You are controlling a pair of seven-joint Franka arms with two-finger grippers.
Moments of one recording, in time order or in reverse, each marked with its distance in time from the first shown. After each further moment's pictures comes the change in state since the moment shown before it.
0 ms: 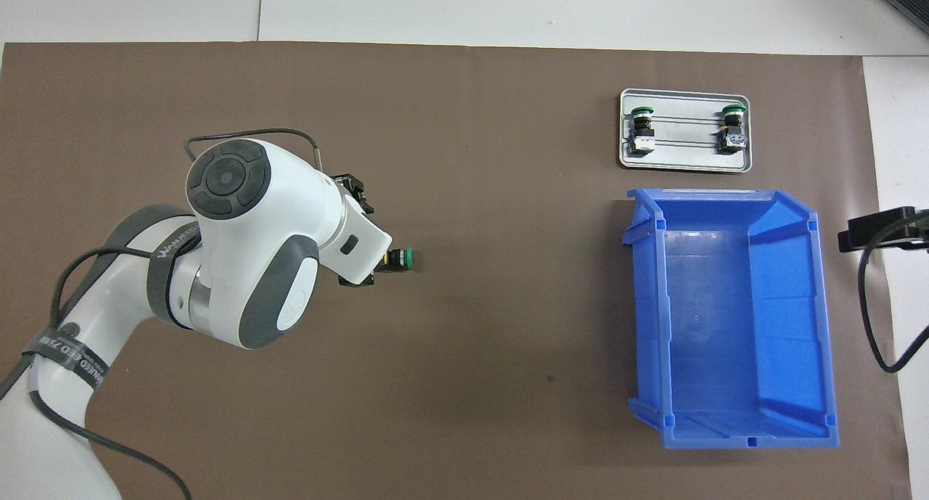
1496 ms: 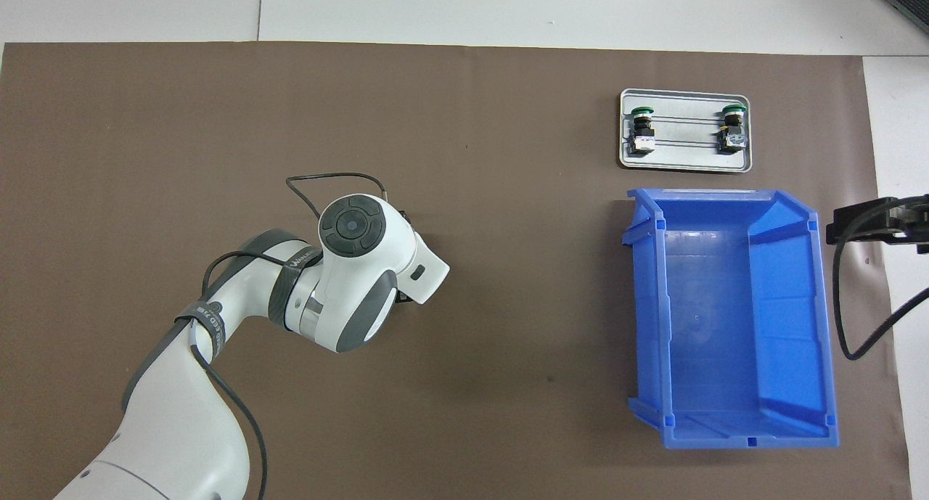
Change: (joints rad) left arm -0.112 0.198 0.008 -0.052 0.073 0.213 -0.109; right arm 0.040 -0.005 0.016 0.000 -0.038 0.029 0.142
